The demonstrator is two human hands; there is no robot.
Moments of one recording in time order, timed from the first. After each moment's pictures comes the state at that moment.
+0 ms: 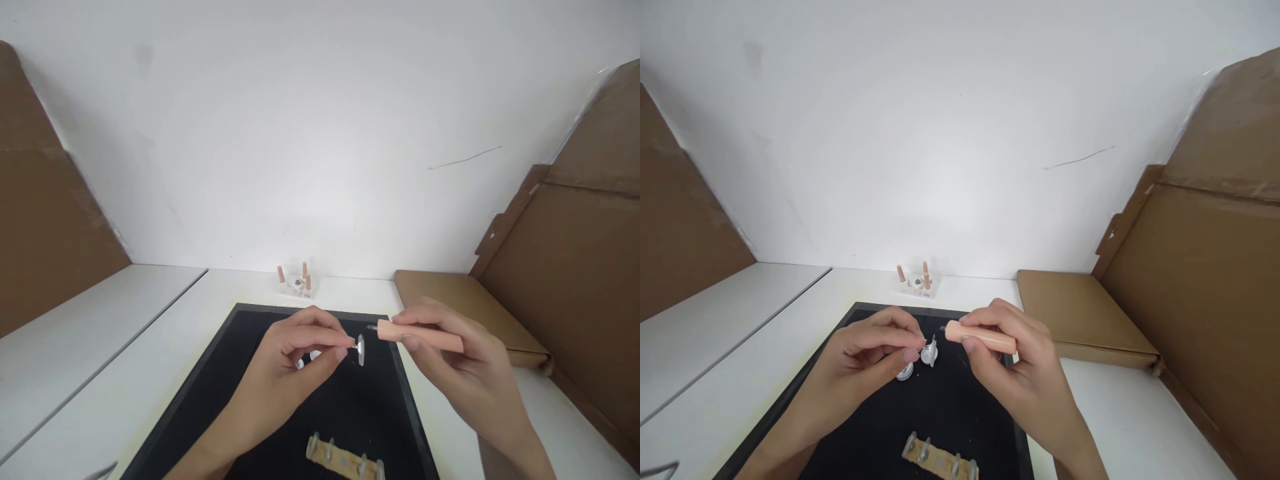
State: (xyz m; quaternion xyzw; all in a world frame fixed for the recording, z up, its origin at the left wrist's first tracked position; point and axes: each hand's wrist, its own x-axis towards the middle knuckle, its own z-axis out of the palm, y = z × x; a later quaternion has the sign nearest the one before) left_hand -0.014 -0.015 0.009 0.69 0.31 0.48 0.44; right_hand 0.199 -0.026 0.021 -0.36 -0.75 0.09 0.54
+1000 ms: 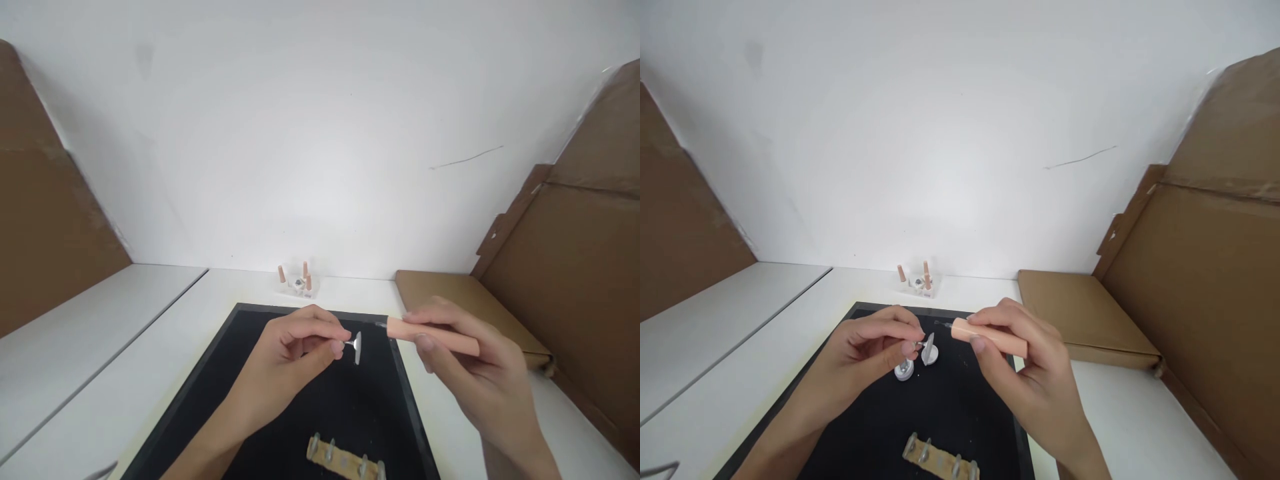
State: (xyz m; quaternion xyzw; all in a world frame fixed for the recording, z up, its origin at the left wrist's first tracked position) left_hand -0.019 -0.006 0.003 0.65 0.30 0.48 0.51; right_hand 0.201 -0.026 0.015 -0.35 -0.74 0.10 0.56
